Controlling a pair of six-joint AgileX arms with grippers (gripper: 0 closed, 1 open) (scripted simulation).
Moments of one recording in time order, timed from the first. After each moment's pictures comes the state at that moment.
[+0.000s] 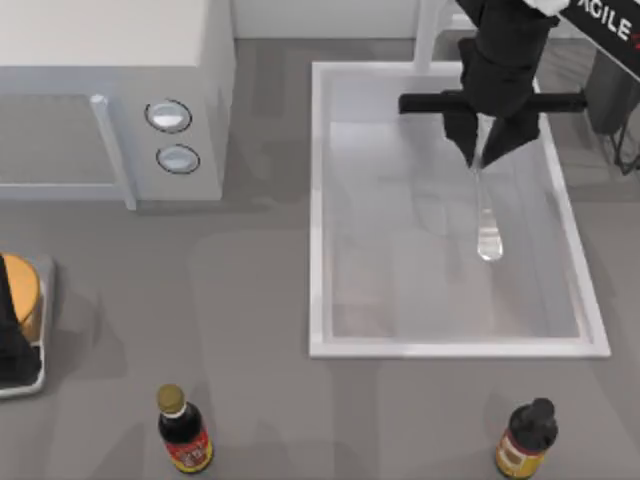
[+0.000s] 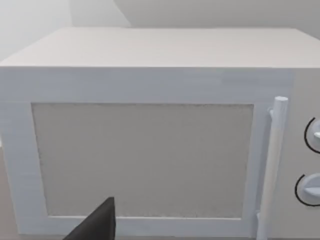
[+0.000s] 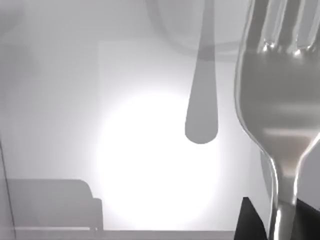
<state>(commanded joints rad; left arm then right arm) 0.00 0.00 0.00 0.00 0.00 0.00 0.34 2.53 2.41 -1.41 0.02 0.36</state>
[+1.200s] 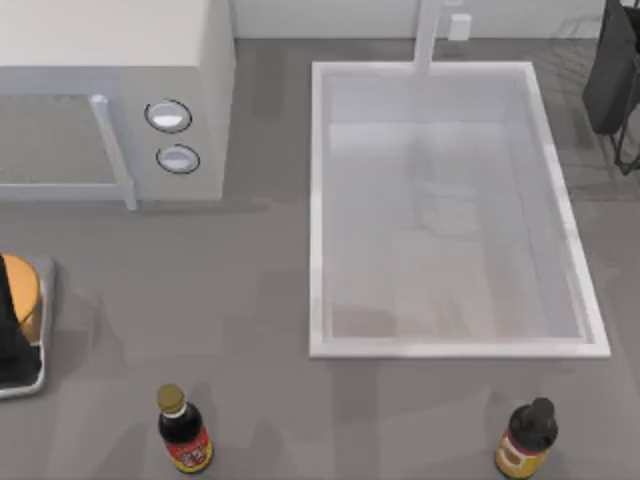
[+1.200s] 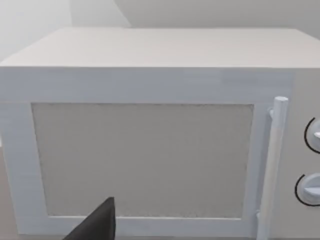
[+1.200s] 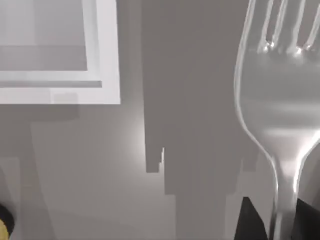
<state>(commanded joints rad) 0.00 0.00 0.00 0.00 0.00 0.00 -0.01 1.69 1.47 -1.36 0.00 0.00</state>
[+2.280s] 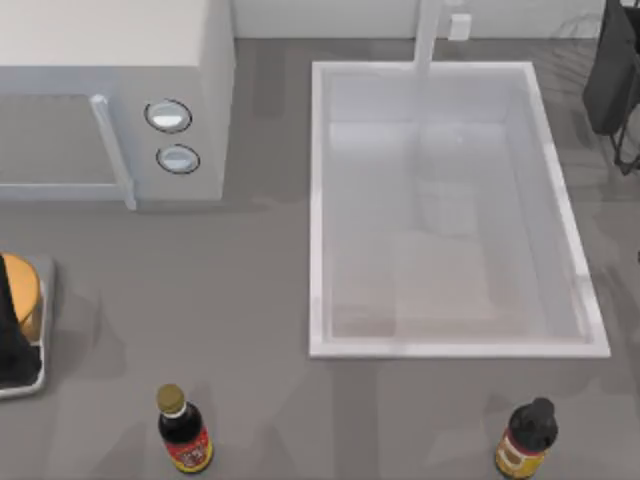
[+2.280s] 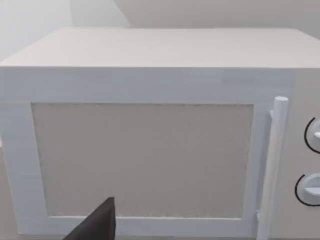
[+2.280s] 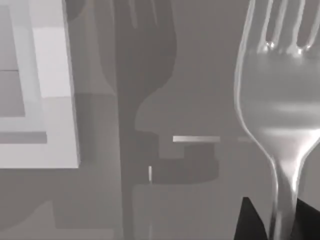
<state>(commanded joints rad) 0.00 0.00 0.00 0.00 0.00 0.00 -0.03 1.72 1.10 -0.95 0.00 -0.02</state>
